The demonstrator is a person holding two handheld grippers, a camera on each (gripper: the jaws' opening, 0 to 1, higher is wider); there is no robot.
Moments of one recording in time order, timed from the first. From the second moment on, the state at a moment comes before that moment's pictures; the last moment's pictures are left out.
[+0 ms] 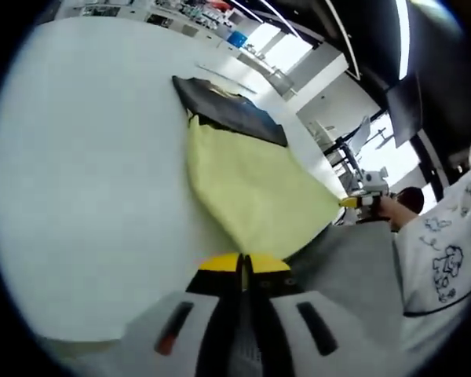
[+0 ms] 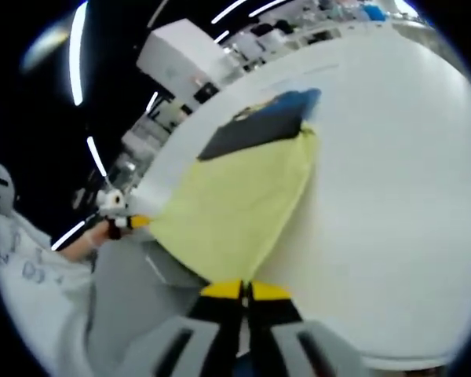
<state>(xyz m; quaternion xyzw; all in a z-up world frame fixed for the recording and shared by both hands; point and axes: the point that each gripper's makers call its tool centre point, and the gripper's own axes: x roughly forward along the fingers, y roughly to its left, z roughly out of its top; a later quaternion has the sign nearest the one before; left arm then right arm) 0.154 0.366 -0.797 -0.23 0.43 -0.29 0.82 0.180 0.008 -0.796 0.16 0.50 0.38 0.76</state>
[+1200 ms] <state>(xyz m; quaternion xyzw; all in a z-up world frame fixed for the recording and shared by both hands) 0.221 0.355 -0.733 -0.24 0.35 -0.32 0.85 0.245 -0.001 -0.745 0.21 0.42 0.37 0.80</state>
